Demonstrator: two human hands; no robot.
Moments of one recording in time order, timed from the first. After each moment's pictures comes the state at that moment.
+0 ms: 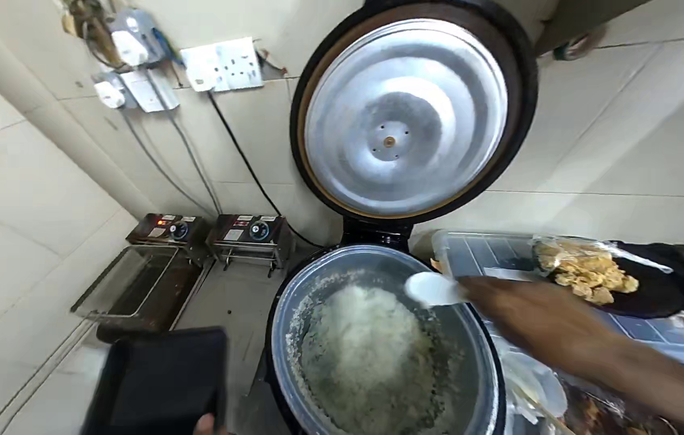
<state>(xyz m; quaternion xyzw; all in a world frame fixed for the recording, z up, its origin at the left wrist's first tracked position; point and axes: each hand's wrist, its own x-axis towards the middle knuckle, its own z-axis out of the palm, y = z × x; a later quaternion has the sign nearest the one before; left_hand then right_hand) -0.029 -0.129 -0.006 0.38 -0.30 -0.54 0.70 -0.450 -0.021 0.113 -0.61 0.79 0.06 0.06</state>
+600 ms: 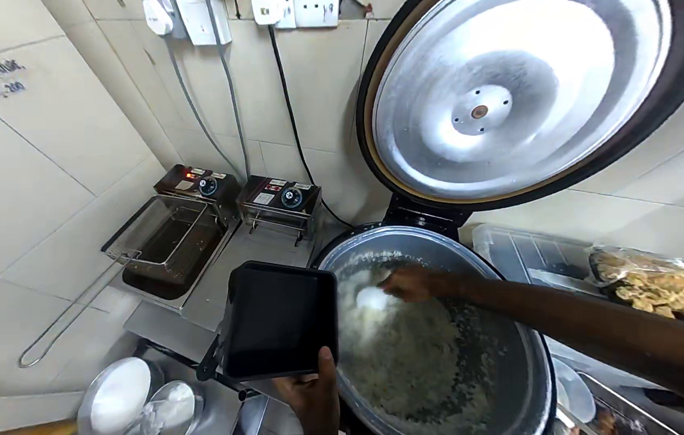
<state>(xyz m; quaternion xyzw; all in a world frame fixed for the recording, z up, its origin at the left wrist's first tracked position) -0.119 -0.122 -0.037 0.40 -0.36 -0.42 0.73 -0.435 -0.210 -0.090 -0.80 0.51 0.15 0.27</state>
